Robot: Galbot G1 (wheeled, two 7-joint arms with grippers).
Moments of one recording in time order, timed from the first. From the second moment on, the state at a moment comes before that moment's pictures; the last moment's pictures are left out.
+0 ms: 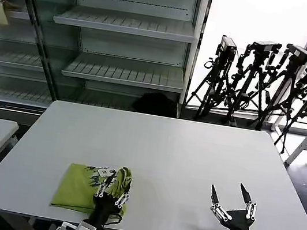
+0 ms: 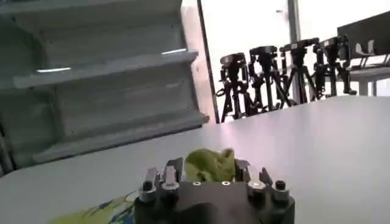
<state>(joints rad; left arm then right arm) 1.50 -1.25 -0.14 -2.12 0.04 0.20 -0.24 -1.67 0.91 0.46 2.11 0.34 0.27 0.26</state>
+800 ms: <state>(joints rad) 1.60 -1.15 -0.46 -2.18 -0.31 0.30 -0.29 -1.67 0.91 0.46 2.11 0.34 0.26 0.27</state>
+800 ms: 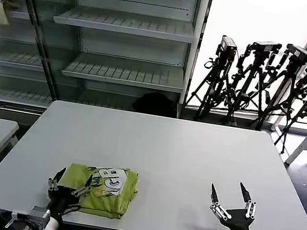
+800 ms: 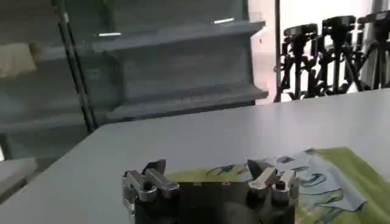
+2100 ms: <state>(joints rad) 1.58 -1.20 -0.57 -2.04 -0.65 0.29 -0.14 -1.67 0.91 0.46 2.10 0.34 0.27 0.26</state>
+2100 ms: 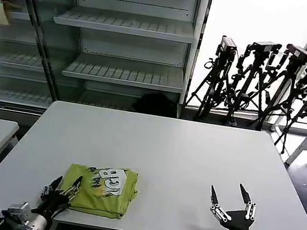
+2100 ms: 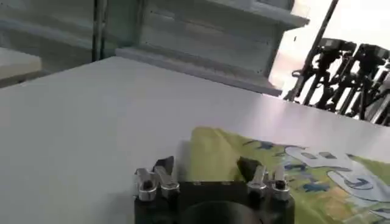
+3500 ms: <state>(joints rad) 1.59 -0.82 -1.00 -2.03 -0.63 0.09 0.03 -1.64 0.91 0.43 2.10 0.34 0.26 0.26</state>
